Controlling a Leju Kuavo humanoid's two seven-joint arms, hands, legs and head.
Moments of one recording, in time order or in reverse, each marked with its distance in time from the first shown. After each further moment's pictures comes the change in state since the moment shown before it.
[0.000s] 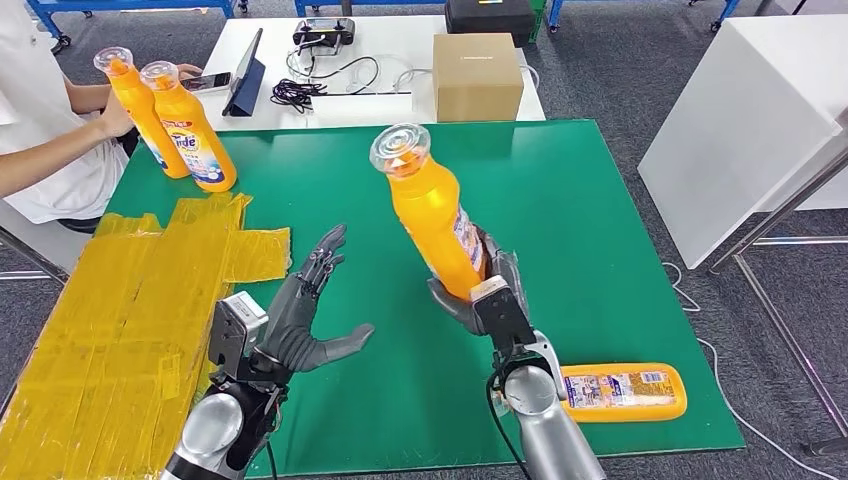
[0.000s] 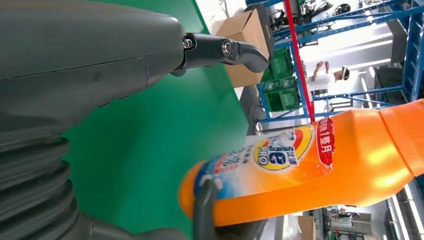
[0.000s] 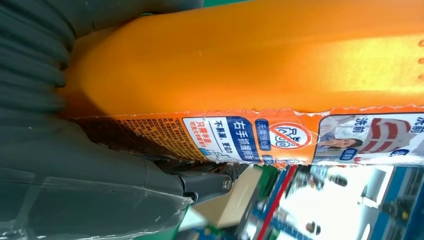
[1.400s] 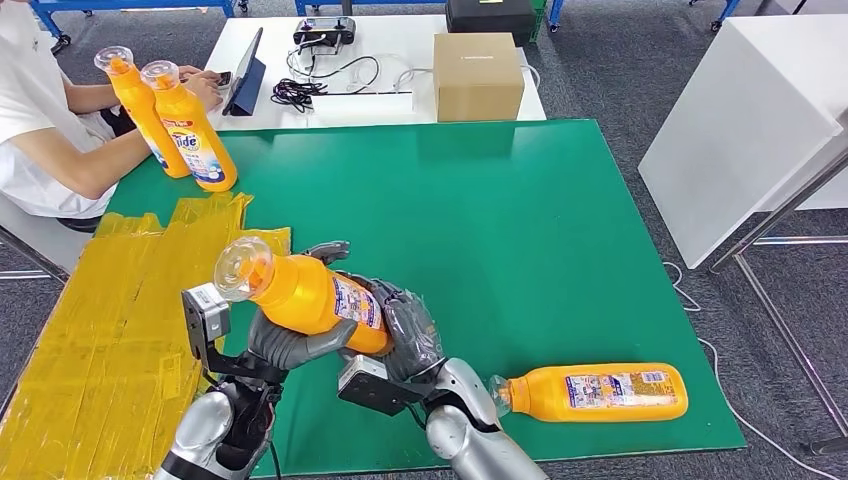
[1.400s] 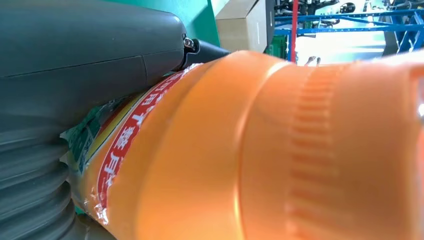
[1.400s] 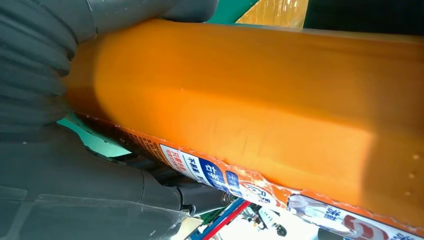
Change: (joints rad) left arm 0.002 0.010 0.005 0.020 0.235 -0.029 -0.021; right arm -0.061 0.039 0.385 0.253 0.257 -0.196 -0.026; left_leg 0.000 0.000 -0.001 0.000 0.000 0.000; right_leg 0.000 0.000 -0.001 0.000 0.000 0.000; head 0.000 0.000
